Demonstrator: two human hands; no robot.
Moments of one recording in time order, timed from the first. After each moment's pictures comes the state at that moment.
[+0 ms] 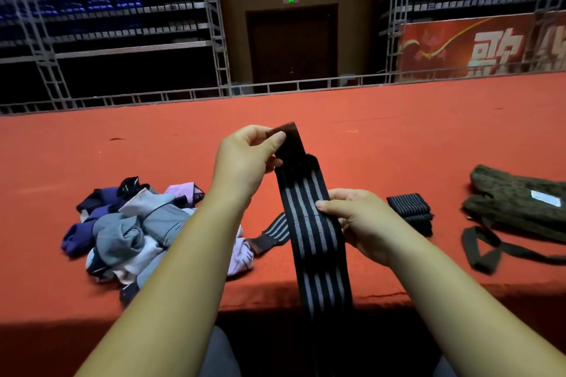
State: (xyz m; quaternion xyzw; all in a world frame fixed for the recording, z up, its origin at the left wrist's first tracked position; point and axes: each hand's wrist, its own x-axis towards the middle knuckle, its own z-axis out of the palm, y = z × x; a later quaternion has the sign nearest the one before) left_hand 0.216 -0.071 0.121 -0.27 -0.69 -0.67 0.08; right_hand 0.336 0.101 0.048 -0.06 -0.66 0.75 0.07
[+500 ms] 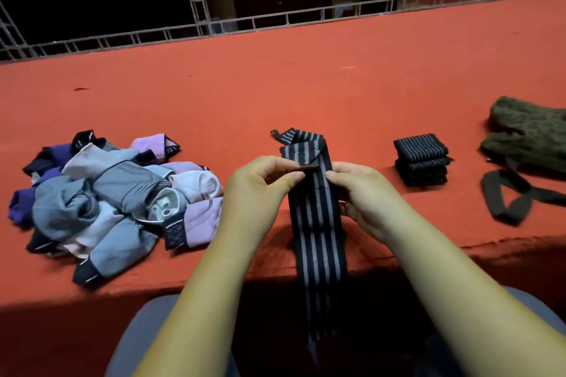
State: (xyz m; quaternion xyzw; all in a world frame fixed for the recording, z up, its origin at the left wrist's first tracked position) left_hand 0.207 -0.039 -0.032 -0.30 -0.74 -0.60 0.04; right_hand 0.282 0.139 -0.048 -0.12 -0.63 0.76 0.11
